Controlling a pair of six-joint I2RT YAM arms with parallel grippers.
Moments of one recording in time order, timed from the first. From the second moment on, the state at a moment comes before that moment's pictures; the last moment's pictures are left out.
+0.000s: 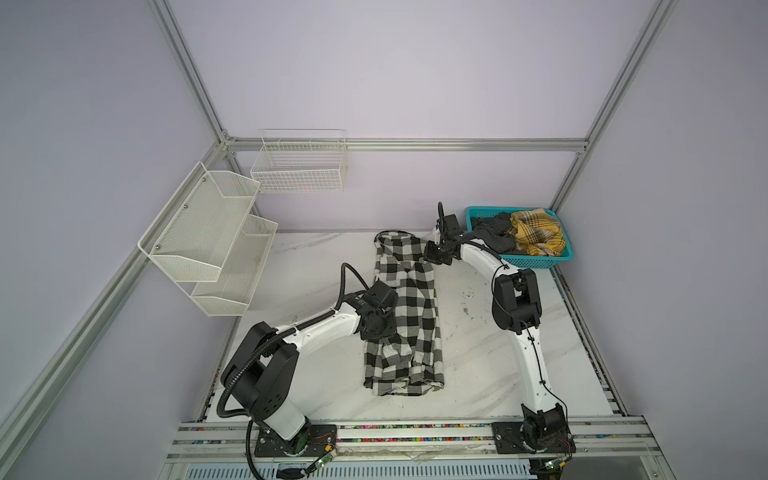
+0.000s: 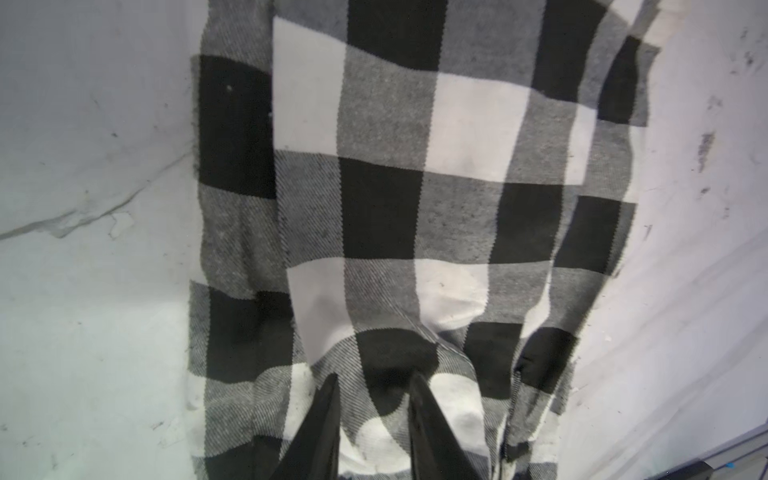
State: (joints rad) left arm -0.65 1.62 1.05 -0.63 0.06 -0.79; right arm 0.35 2.45 2.15 -0.61 -0.27 0.49
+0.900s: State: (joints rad) left arm -0.66 1.64 1.00 -0.74 -0.01 -0.76; right arm 0.35 2.50 2.17 -0.49 -0.37 0.63
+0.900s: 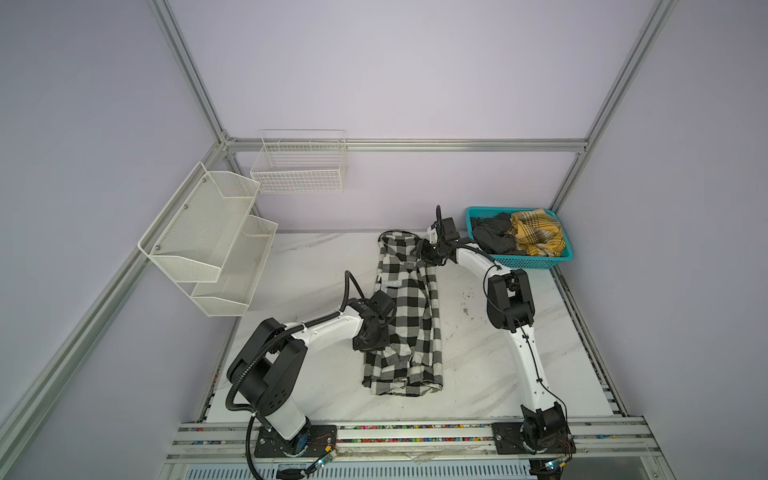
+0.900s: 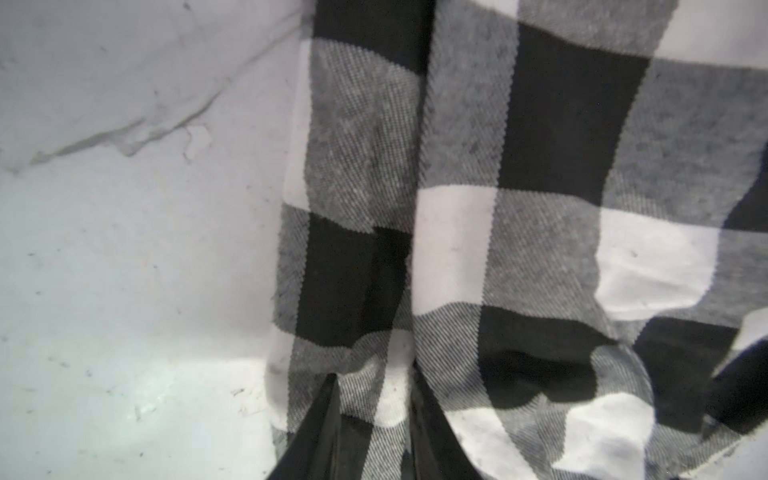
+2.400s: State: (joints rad) left arm -0.58 1.42 0.98 -0.77 0.06 -0.78; right arm 0.42 2.50 2.28 -0.76 -0.12 0.43
